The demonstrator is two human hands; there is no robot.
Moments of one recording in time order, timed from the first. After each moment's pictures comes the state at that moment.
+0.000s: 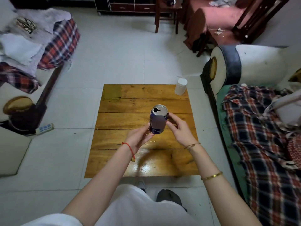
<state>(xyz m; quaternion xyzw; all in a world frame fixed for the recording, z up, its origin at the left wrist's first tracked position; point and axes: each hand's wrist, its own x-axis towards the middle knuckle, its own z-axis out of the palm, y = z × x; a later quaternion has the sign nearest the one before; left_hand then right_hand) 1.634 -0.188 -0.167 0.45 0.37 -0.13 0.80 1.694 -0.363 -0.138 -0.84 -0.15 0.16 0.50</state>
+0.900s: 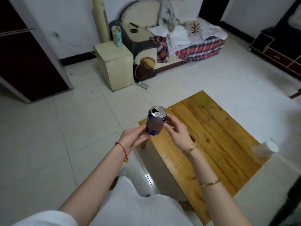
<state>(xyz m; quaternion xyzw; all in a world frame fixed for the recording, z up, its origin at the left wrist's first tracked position) 1.369 -0.244 -0.123 0.25 0.52 0.31 0.75 1.552 -0.293 -0.093 -0.65 -0.56 0.35 0.38</state>
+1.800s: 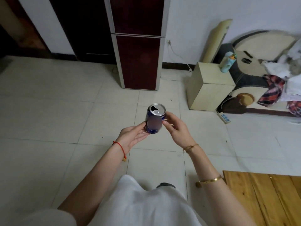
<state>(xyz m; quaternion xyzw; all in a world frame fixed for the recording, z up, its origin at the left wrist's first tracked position) 0.943 -0.147 -0.104 0.11 0.59 0.53 0.60 1.120 -0.068 -0.098 -0.40 -0.73 0.48 0.28</state>
